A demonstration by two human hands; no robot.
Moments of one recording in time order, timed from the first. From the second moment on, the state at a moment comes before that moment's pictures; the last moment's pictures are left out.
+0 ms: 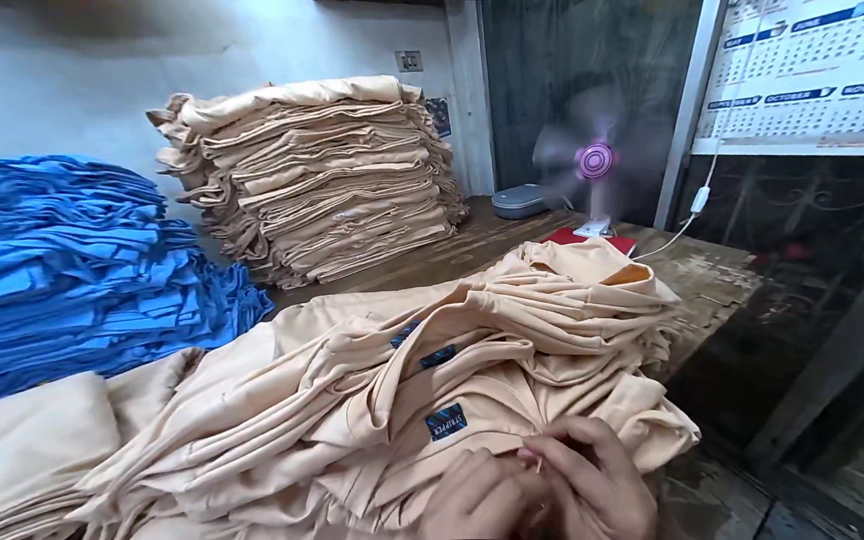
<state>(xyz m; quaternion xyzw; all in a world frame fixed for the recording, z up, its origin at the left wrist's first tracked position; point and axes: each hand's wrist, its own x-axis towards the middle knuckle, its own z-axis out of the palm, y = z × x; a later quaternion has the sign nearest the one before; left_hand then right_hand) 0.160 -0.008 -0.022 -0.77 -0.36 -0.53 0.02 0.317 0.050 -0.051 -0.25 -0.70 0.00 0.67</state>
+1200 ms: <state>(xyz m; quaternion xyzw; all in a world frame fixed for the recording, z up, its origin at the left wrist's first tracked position) 0.124 0.093 0.014 -0.71 -0.47 -0.51 0.07 0.318 0.039 -0.030 -0.43 -0.75 -0.10 0.50</state>
